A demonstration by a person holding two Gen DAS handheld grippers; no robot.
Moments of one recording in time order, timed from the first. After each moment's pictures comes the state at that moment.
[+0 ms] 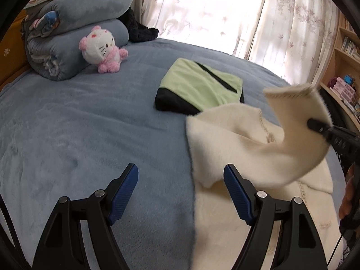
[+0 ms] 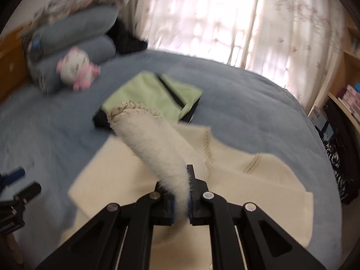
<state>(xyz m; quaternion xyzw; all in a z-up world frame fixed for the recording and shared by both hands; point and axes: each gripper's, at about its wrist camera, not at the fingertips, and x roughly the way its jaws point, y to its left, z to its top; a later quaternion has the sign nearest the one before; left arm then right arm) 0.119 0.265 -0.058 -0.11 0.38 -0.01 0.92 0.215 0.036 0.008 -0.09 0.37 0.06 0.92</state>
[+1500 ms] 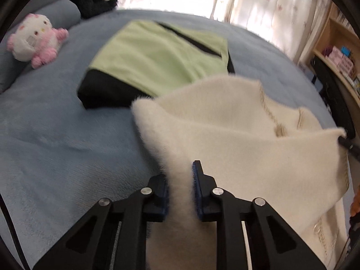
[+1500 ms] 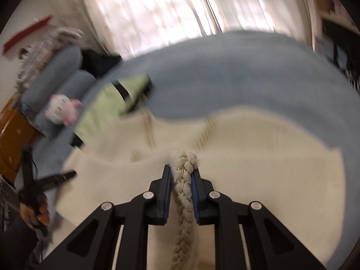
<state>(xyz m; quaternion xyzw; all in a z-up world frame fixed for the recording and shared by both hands) 0.288 0.183 -0.137 -0.07 0.46 -0.08 0.88 0.260 -0.175 -0.052 0.11 0.39 0.11 0.91</state>
